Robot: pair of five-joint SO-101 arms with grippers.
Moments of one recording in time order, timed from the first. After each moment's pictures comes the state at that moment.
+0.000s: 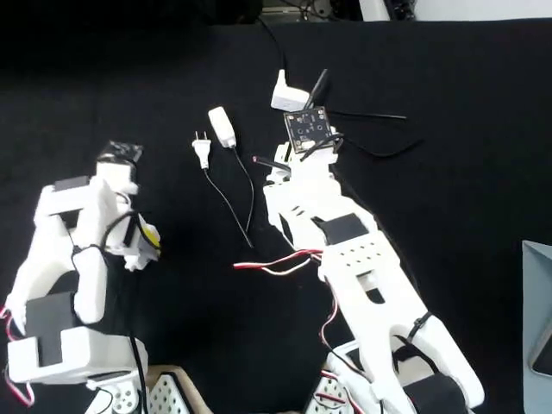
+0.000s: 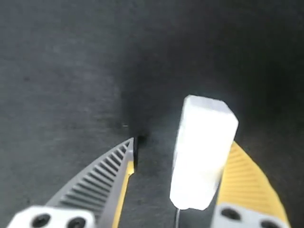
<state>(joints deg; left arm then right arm) -18.7 -3.6 37.9 60.5 -24.4 -20.0 -30.5 54.9 31.2 -5.0</state>
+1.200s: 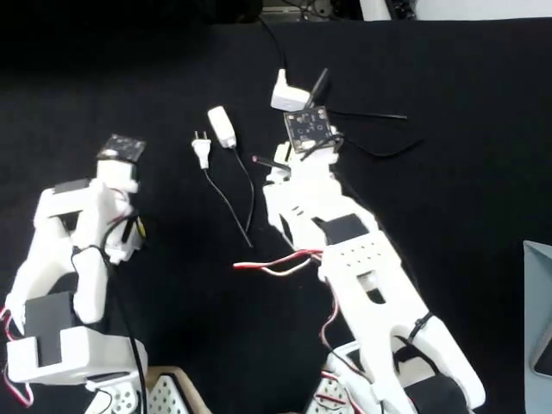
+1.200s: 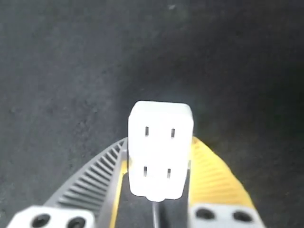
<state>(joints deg) -18.5 -2.9 39.5 52.4 -29.7 -20.0 -30.5 54.9 31.2 -5.0</state>
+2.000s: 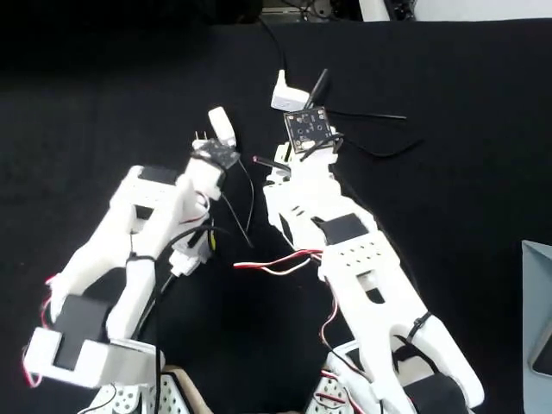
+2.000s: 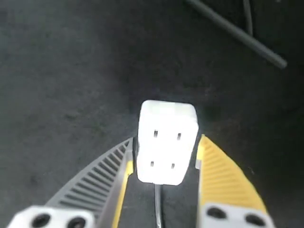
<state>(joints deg) 7.6 -5.1 33.1 66.4 -21.3 -20.0 -30.5 54.9 31.2 -5.0</state>
